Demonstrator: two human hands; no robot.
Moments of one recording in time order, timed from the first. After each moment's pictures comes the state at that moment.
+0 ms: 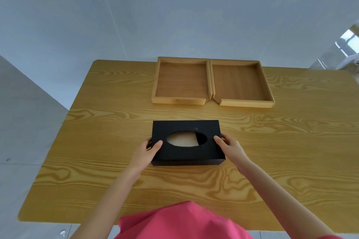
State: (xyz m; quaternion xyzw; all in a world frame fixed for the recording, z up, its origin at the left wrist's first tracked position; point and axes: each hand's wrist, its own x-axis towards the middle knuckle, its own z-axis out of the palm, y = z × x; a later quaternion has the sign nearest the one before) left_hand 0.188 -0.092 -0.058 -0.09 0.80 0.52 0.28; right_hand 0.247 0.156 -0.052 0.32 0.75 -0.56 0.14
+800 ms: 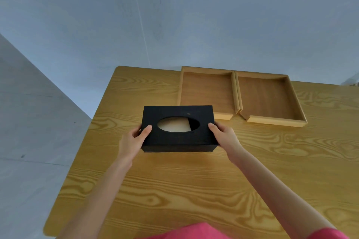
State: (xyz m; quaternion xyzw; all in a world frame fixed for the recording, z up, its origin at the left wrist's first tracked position) left_hand 0.103 -0.172 -0.024 -0.16 0.79 0.57 0.16; right_hand 0.140 0.073 -0.018 0.32 0.74 -0.58 0.12
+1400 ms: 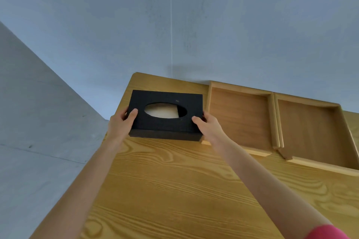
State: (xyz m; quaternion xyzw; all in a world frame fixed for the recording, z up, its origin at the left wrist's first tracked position) left_hand -0.054 -0.237 -0.034 -0.20 0.81 0.55 0.07; right_hand -0.027 -0.009 -0.022 0.24 0.74 -0.59 0.20
